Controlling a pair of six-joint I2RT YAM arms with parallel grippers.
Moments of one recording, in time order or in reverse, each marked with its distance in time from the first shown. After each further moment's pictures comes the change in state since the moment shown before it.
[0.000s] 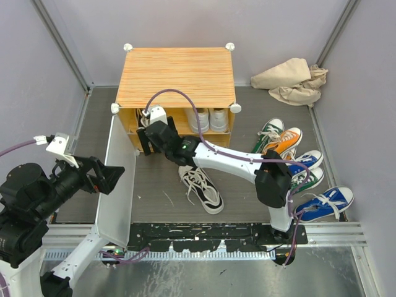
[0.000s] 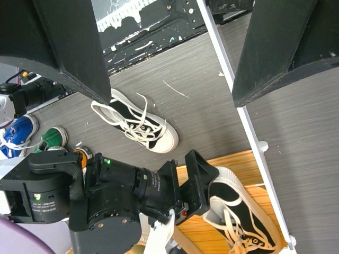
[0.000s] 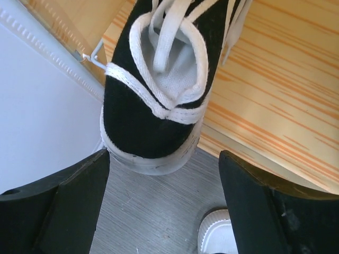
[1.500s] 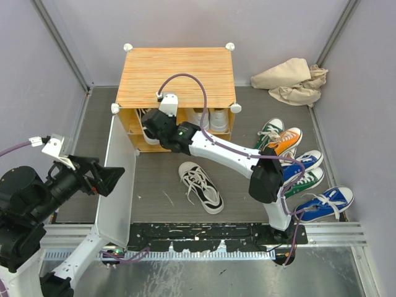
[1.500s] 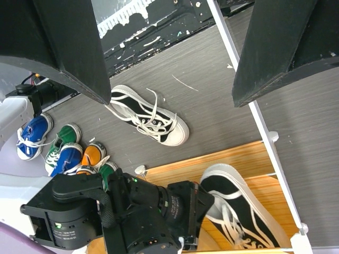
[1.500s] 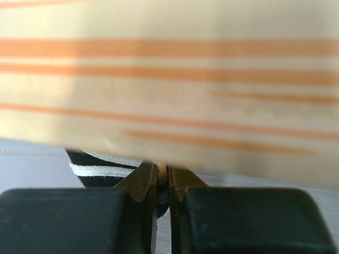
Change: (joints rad) left arm 0.019 -0.003 0.027 0.016 0.057 -0.011; right arm -0.033 0.085 0.239 -0.279 0.198 0.351
